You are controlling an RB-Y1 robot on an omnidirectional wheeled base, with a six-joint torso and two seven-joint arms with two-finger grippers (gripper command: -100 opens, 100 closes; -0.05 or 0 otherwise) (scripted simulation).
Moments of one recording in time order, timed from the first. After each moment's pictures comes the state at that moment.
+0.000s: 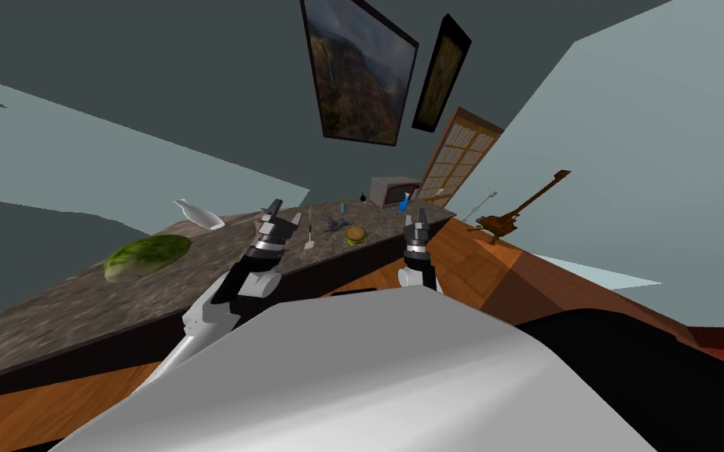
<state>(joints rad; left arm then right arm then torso) 0.29 0.56 -0.01 -2.15 0.28 -0.36 0.19 0.45 0.00 0.04 -2.24 -0.06 -0.45 0.09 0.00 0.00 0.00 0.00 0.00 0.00</state>
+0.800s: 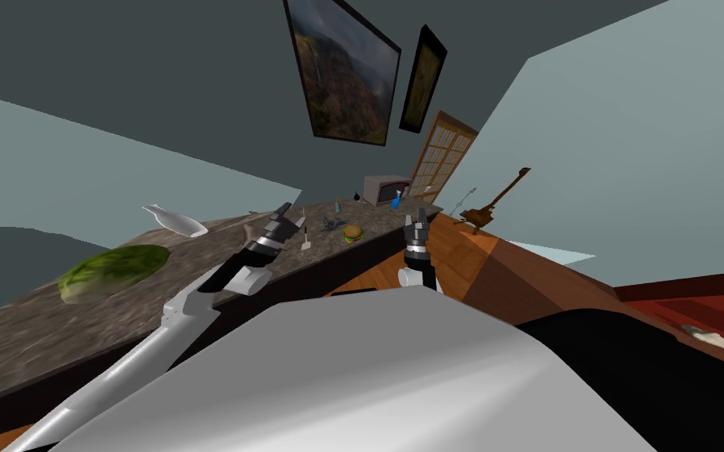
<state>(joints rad) 0.25 0.79 -0.05 -2.10 0.43 -0.27 0.22 0.45 0.00 0.04 -2.24 -0.06 -0.45 0.09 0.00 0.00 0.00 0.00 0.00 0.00</state>
